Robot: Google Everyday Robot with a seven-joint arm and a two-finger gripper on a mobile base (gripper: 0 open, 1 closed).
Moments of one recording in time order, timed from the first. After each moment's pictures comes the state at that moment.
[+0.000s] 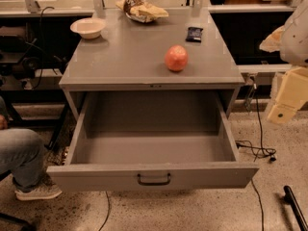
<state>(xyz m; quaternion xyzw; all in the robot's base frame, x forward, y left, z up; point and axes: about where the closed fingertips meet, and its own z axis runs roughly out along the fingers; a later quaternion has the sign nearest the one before) 0.438 -0.215 0.983 -0.60 0.78 -0.04 0.17</state>
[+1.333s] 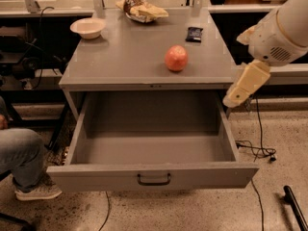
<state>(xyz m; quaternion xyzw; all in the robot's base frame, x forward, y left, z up) 0.522 -0.190 0.956 -0.57 0.77 -0.01 0.28</state>
